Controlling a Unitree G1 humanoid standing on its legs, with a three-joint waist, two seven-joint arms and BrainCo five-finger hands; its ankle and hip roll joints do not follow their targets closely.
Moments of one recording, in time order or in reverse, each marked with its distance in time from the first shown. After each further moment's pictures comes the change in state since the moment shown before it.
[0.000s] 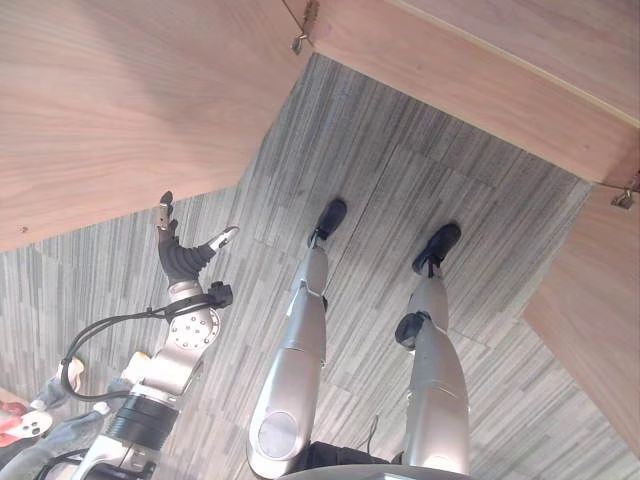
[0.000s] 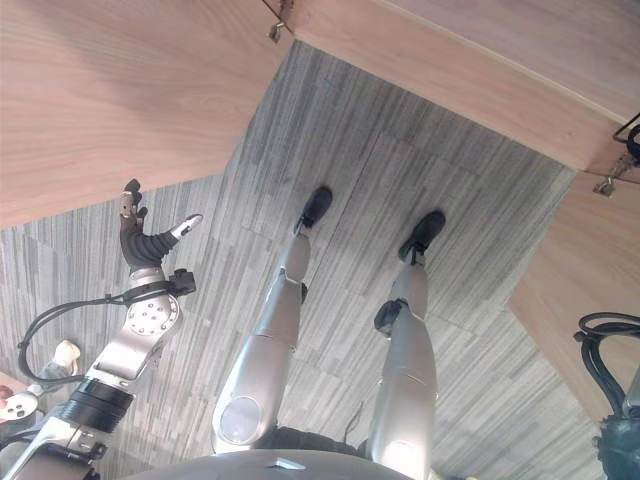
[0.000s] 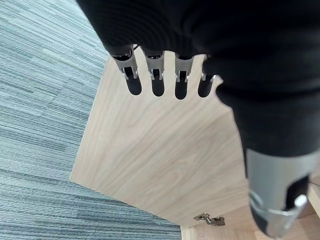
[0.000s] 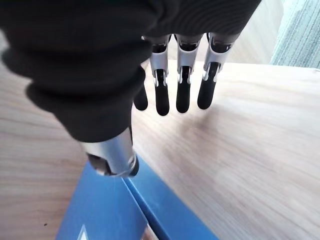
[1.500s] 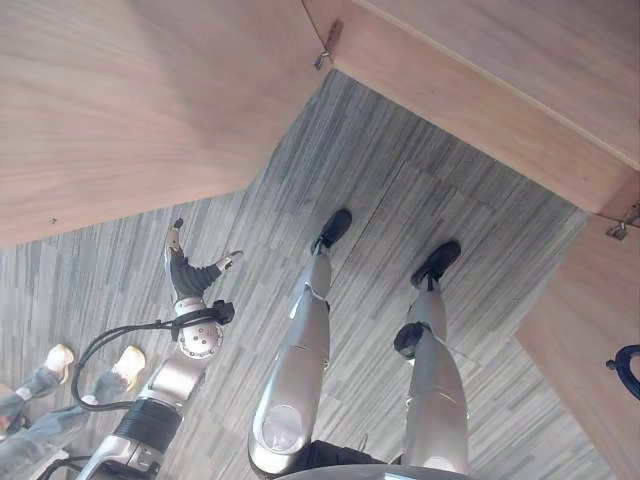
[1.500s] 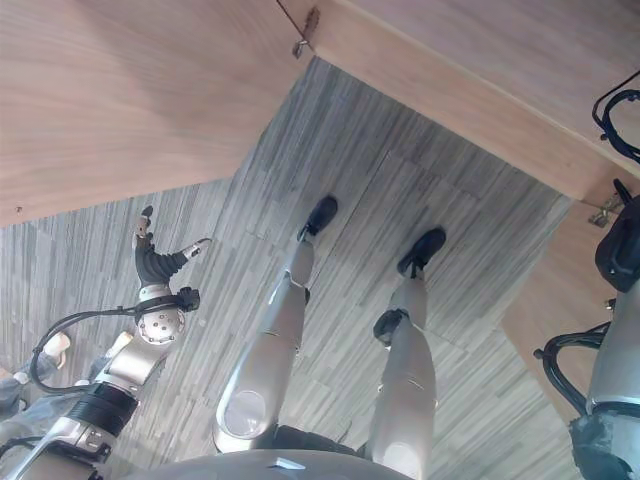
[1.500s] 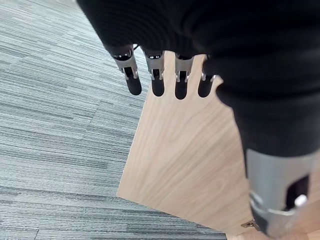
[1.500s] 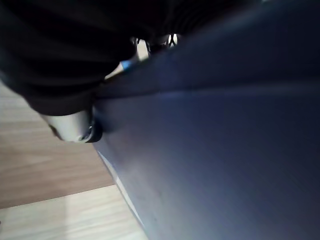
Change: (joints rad) left arm -0.005 -0.010 -0.050 0.176 0.079 0.027 0.014; right arm 0.191 0.112 -0.238 -0.385 -0.077 -0.329 -0.155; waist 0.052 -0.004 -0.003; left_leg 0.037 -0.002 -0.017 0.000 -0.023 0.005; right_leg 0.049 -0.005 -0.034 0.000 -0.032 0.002
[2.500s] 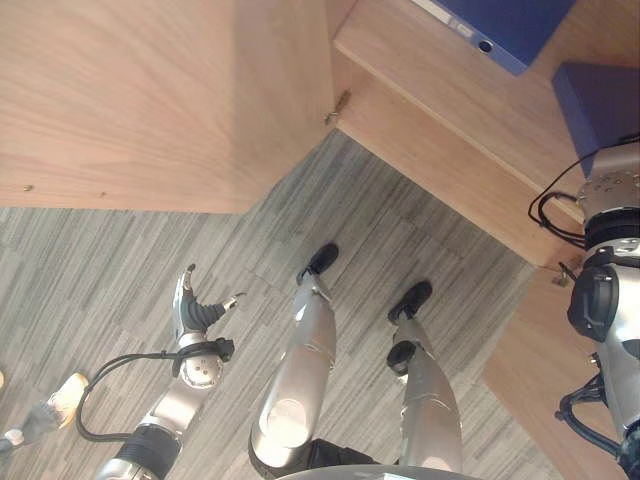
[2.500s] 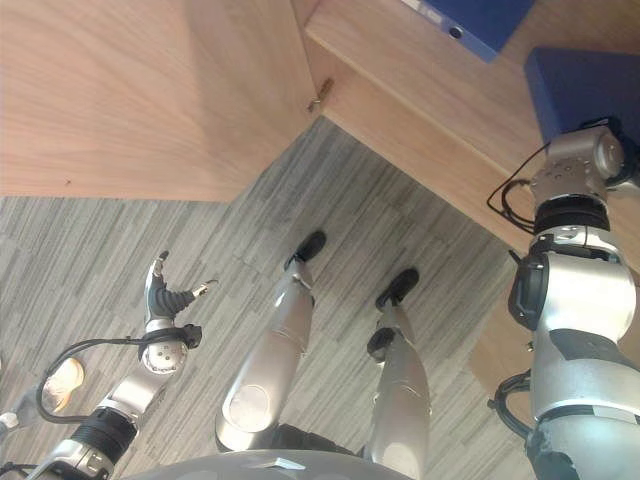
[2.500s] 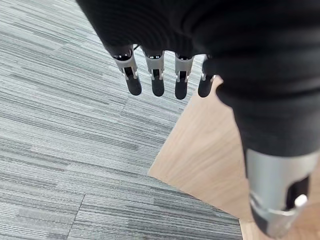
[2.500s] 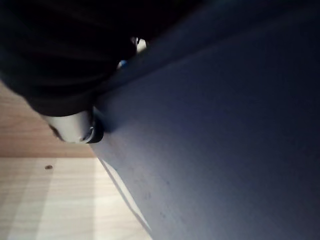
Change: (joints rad) left arm 0.090 -0.012 -0.058 0.081 -0.001 0.045 -0.048; right arm 0.375 0.213 -0.096 -0.154 -0.164 -0.002 -0.082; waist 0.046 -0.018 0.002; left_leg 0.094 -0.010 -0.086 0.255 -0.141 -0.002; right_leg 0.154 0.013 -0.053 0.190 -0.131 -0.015
